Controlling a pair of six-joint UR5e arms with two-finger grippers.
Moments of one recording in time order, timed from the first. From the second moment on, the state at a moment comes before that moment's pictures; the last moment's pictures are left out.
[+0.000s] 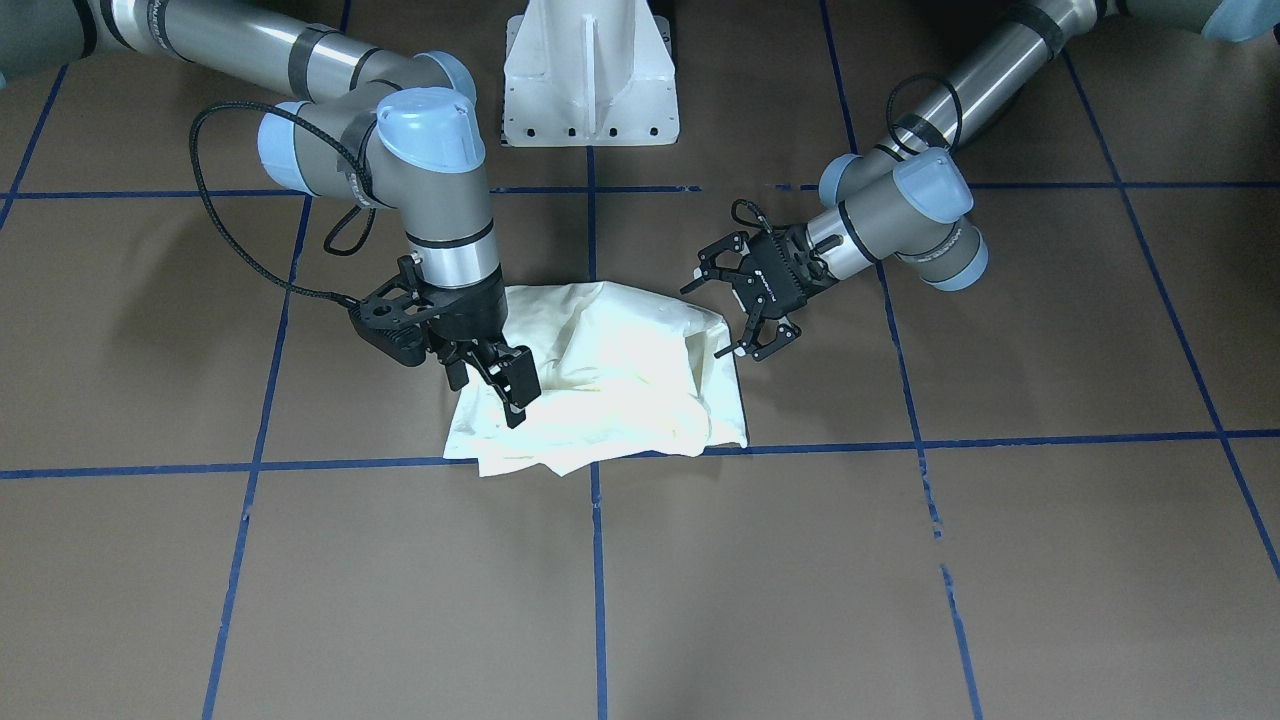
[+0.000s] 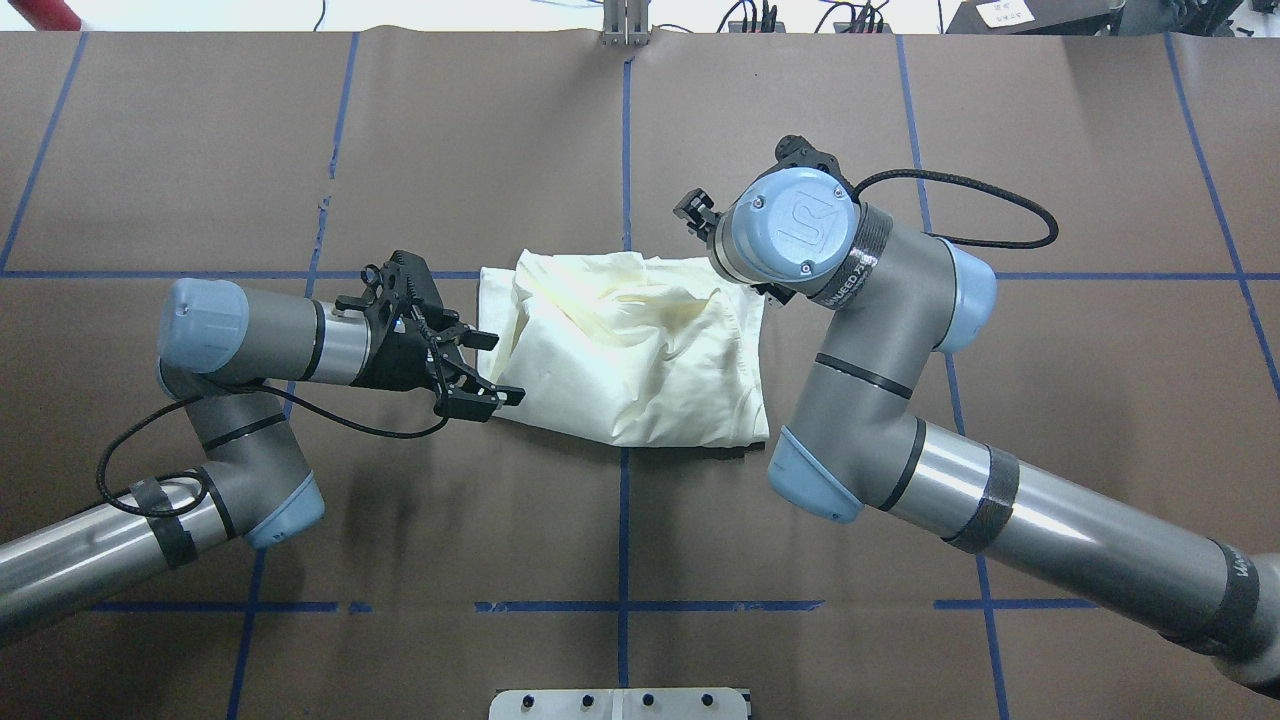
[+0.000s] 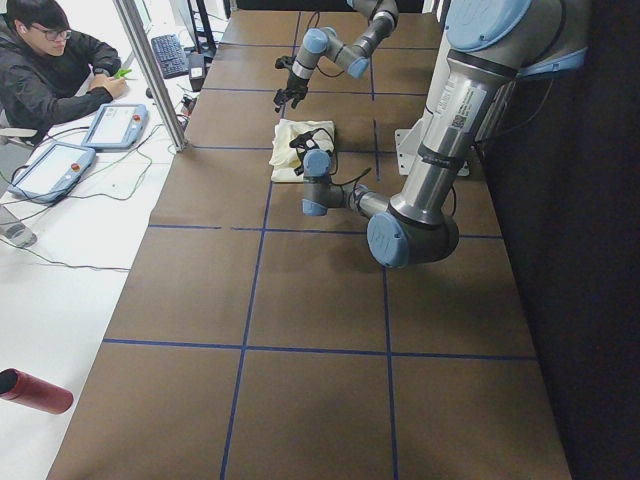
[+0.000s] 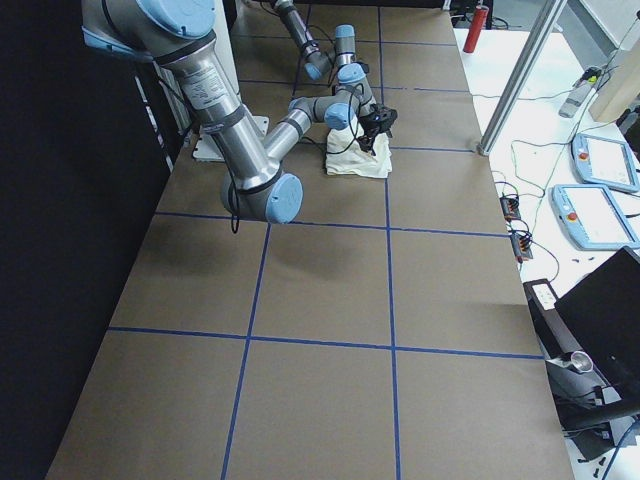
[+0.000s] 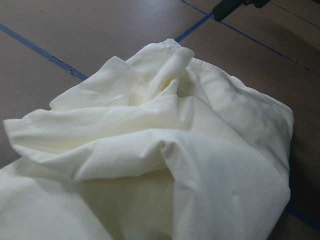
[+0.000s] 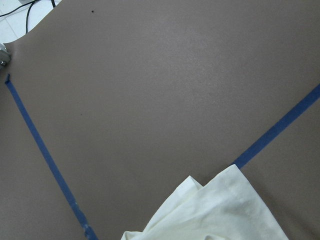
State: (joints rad) left arm -0.60 -2.03 -1.29 -3.02 -2.04 -0.55; right arm 0.59 -0.91 1.58 -1.36 1.57 1.92
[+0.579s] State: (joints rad) left arm -0.60 -2.05 -1.29 -3.07 -2.06 -0.56; right arm 0.59 -0.91 1.58 -1.36 1.57 1.92
